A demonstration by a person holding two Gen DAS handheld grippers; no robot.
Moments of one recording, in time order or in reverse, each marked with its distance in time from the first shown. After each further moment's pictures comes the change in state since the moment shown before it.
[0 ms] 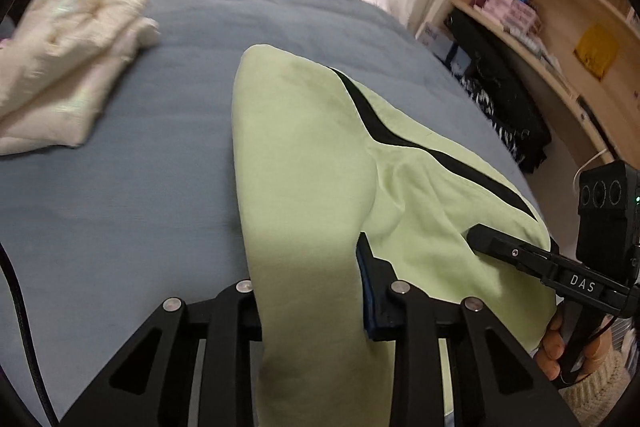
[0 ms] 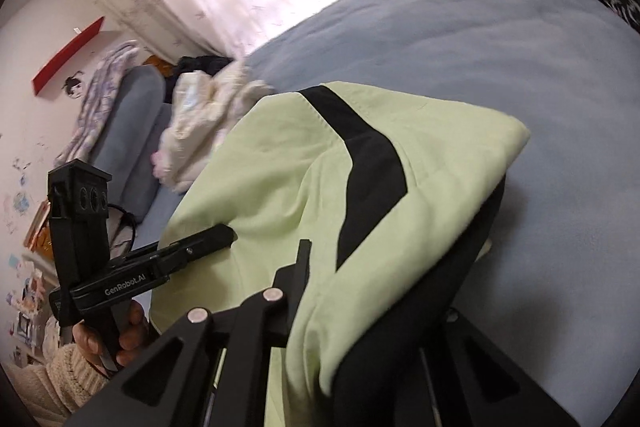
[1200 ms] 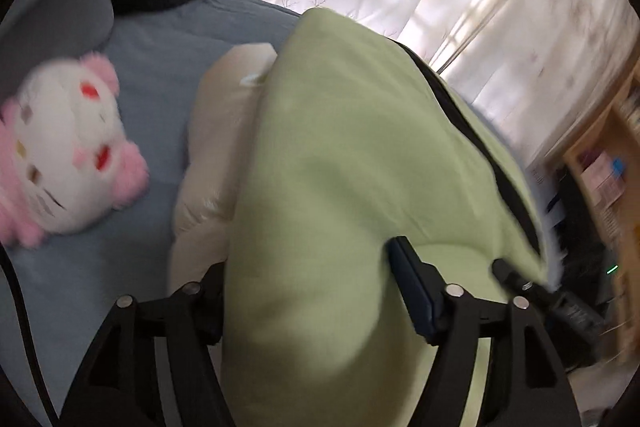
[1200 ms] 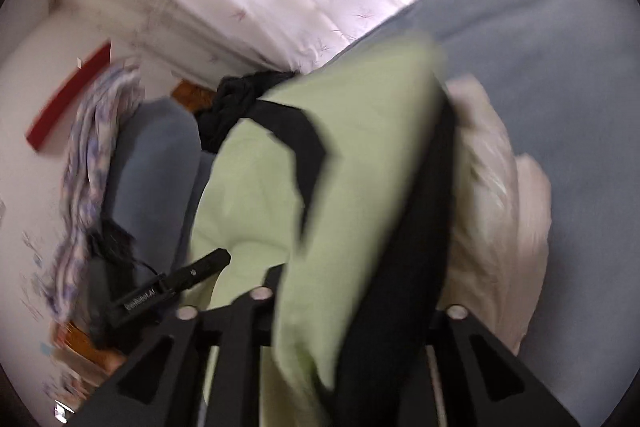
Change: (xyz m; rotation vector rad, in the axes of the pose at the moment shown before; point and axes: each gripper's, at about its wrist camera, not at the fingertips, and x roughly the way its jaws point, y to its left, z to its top) left arm -0.038 0.519 0.296 -0.305 -0.136 0.064; right arm 0.417 0.199 0.229 0.138 -0.050 0.250
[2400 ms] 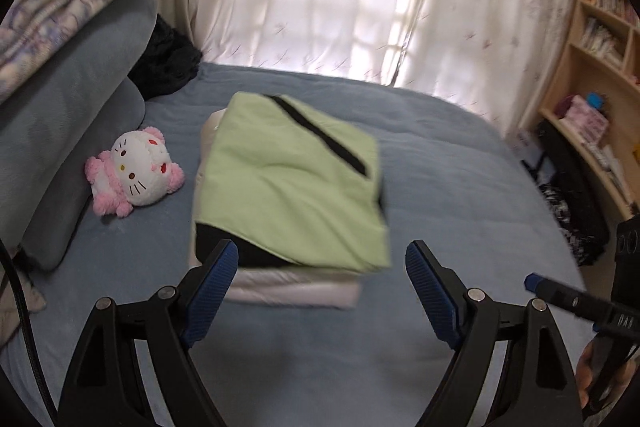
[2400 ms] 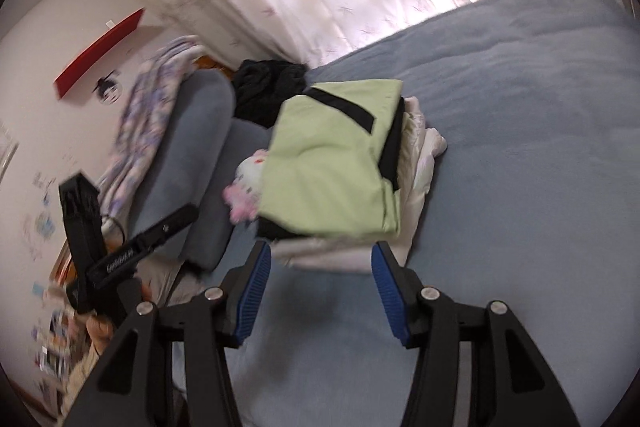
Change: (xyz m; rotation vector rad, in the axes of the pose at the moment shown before) left arm -0.249 -0.199 -0.119 0.224 -0.117 0.160; right arm -0.294 0.124 -0.103 -0.197 0.053 -0.137
